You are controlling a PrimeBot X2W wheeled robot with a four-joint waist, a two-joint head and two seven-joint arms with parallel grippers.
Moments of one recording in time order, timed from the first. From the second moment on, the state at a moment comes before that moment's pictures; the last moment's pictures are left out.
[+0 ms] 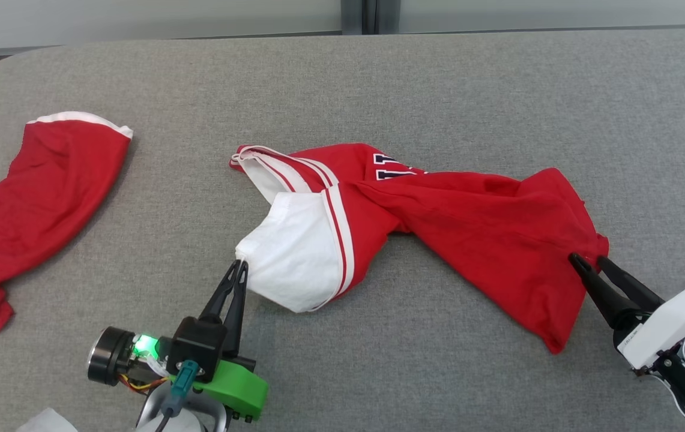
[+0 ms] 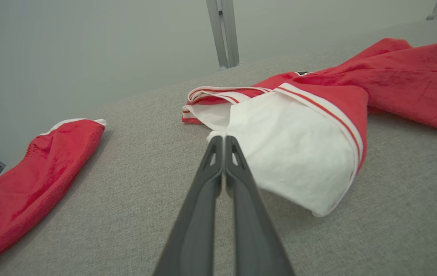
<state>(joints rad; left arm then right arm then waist) -0.40 0.54 -1.01 0.06 -0.61 0.55 -0.25 -0.28 -0.76 0.69 0.23 1.36 0.13 -0.18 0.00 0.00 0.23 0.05</state>
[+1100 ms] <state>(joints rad) -0.41 0.53 -1.02 0.07 -0.61 0.55 -0.26 -0.30 -0.80 0.74 0.23 1.45 0.13 -0.24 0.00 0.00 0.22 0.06</state>
